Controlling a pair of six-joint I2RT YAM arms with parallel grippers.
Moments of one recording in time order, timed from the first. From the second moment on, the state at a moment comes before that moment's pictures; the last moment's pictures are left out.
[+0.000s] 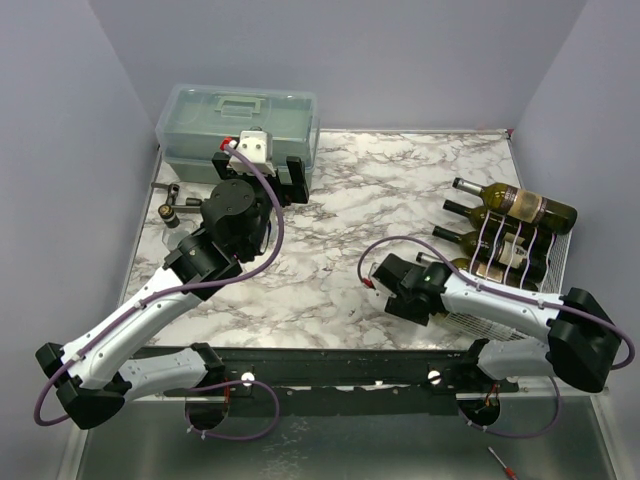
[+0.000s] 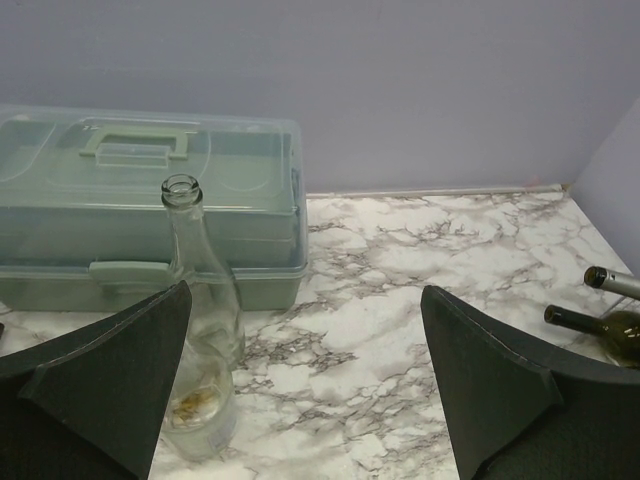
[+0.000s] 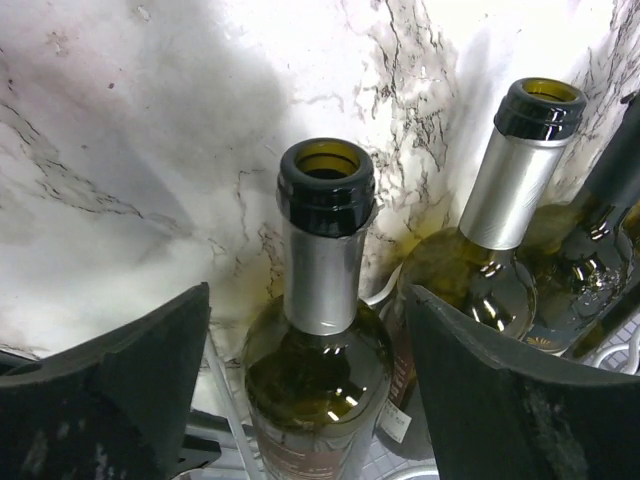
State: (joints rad) left arm -0.84 1.04 1.22 -0.14 -0.66 -0.11; right arm 0.90 1.27 0.71 -0.81 0.45 -0.35
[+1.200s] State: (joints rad) left arm -0.73 0.88 1.24 -0.15 -0.66 -0.09; right arm 0.90 1.68 1.23 0.21 0.24 0.15
